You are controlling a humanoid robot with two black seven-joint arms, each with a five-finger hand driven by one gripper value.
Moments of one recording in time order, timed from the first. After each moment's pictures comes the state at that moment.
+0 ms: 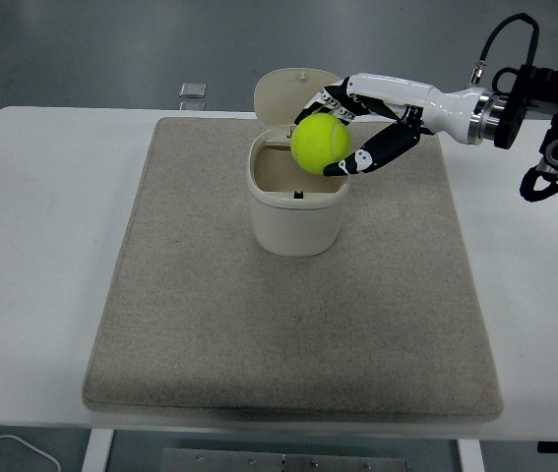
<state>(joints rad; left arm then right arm) 0.04 0.00 -0.04 -0.13 0.01 -0.05 -0.30 1.12 -0.46 0.48 1.17 -1.12 0.37 0.19</state>
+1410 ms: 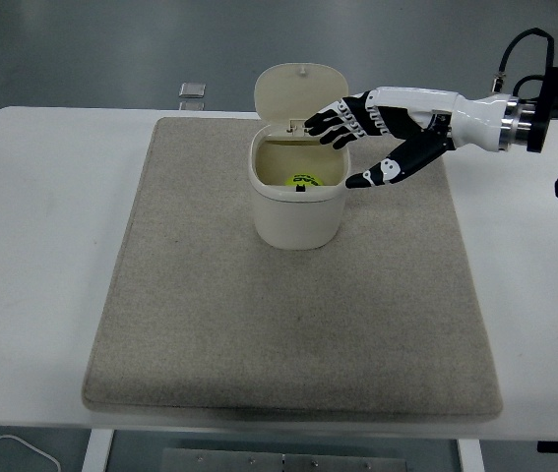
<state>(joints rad) 0.04 0.00 -0.04 -0.13 0.01 -0.05 -0.30 1.12 -0.54 0.47 1.15 -0.88 0.60 0.19</state>
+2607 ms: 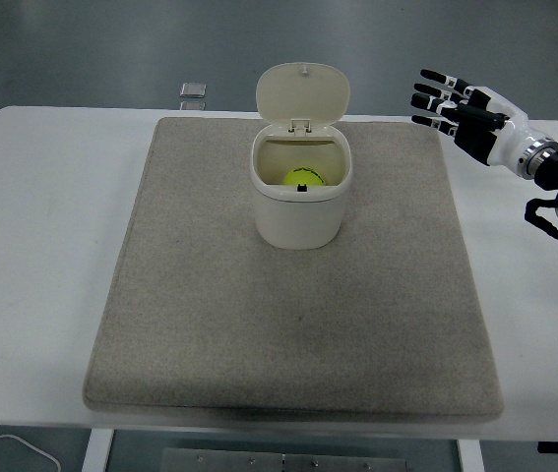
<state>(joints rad) 0.04 0.00 -0.04 -0.13 0.01 -0.05 -0.30 0.94 -0.44 0.51 0.91 -0.12 0.07 0.04</state>
